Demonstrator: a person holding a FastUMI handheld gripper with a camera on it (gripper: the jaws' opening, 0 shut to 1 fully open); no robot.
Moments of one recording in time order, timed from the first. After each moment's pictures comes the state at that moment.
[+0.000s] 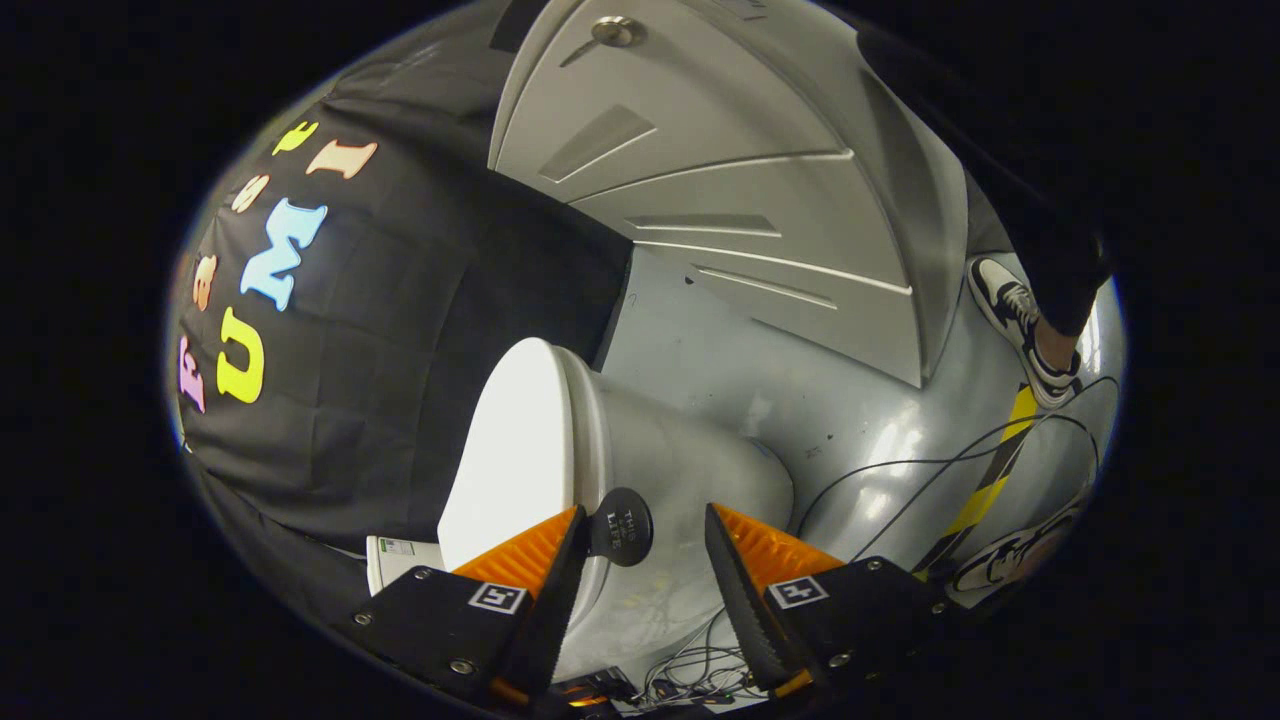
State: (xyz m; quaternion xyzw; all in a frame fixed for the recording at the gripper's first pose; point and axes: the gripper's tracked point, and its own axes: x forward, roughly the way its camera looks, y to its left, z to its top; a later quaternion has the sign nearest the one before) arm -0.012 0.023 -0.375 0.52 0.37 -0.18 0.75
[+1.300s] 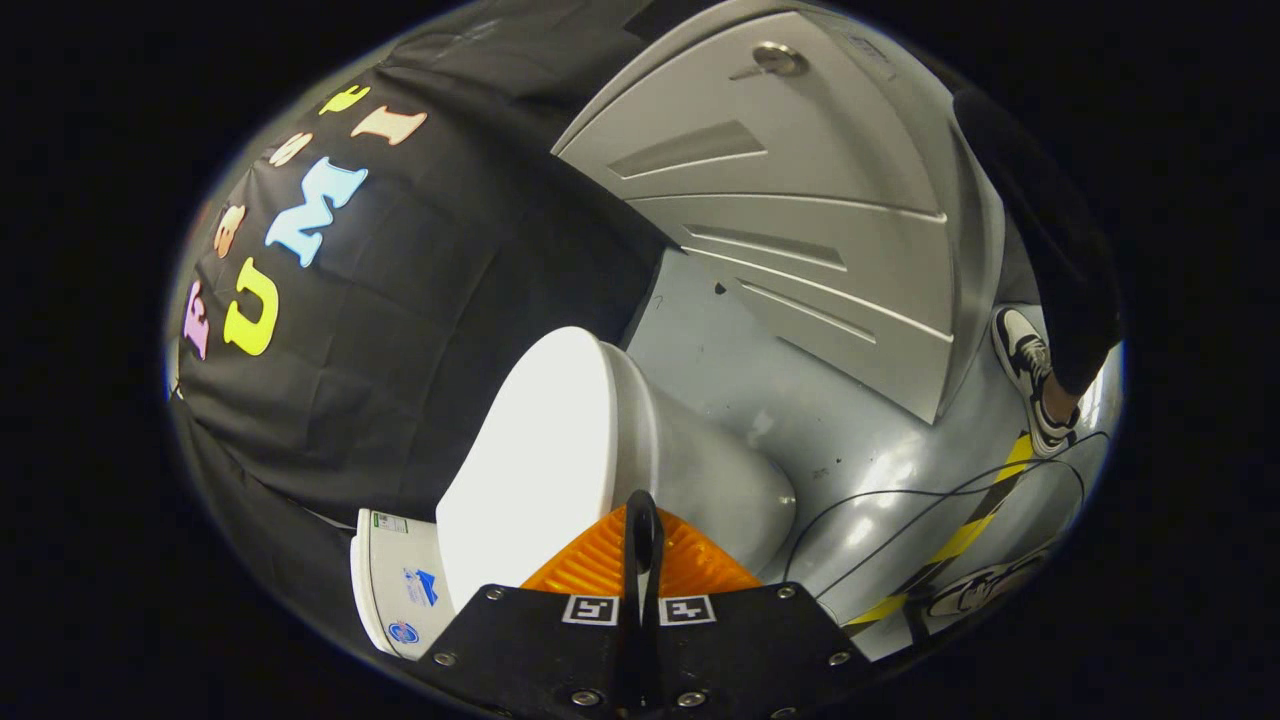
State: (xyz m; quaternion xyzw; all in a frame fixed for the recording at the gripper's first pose) arm 0.005 0.031 -0.344 0.44 0.38 -0.15 0.80
